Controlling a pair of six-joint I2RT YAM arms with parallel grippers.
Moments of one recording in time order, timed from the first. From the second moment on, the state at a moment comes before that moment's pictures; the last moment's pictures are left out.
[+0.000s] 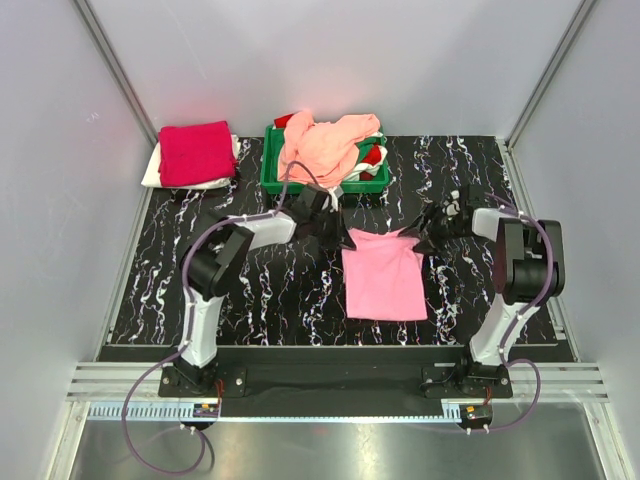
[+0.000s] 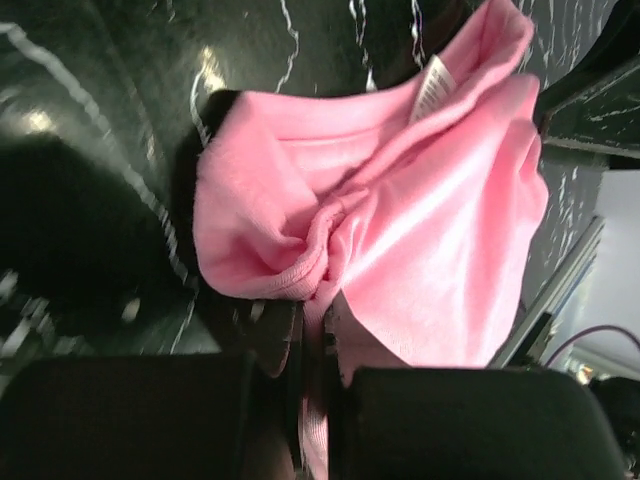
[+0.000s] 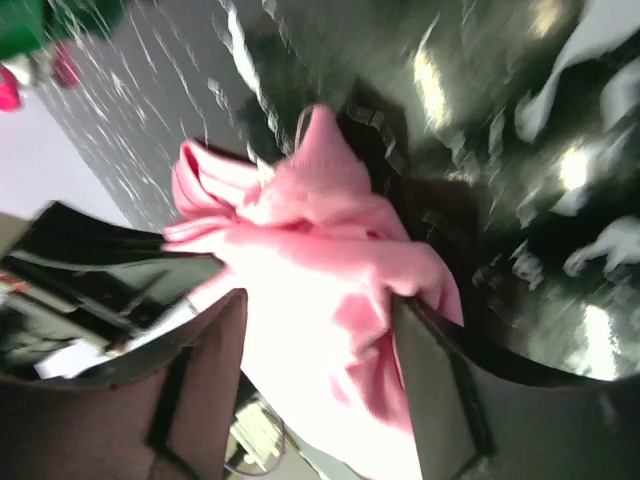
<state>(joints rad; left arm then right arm) -0.59 2.09 1.31 -0.01 0.49 -0.69 -0.08 1.88 1.05 -0.31 -0.71 0.64</state>
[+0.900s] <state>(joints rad) -0.09 1.95 1.81 -0.71 0.13 0.01 -0.02 1.28 0.91 -0.59 -0.59 0.63</state>
